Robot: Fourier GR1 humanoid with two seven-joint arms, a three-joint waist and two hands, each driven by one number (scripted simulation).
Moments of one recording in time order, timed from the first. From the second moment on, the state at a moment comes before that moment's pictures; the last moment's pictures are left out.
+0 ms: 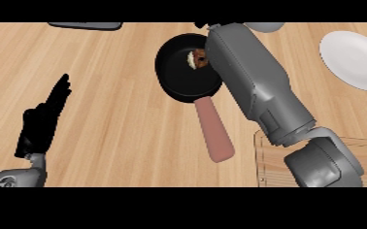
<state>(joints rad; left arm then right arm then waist) -0.07 0.31 0.04 -1.50 -0.09 0.06 0.12 -1.39 -0.01 -0.01 -0.33 1.14 -0.68 0.96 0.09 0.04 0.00</state>
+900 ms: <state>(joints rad) -0.06 0.31 0.06 -1.49 -0.09 0.05 0.13 -1.31 0.00 0.12 -0.56 0.88 -1.07 0.88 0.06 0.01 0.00</state>
